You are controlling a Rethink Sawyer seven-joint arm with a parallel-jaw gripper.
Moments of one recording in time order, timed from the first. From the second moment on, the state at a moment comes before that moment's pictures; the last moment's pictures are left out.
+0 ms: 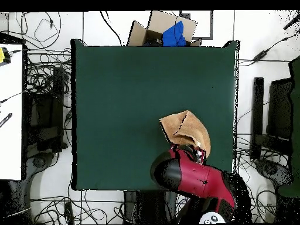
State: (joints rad) arm -0.10 -0.74 -0.45 1.89 -0.20 0.22 1.59
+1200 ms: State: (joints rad) arm -0.06 -0.65 -0.45 1.84 -0.20 0.21 1.59
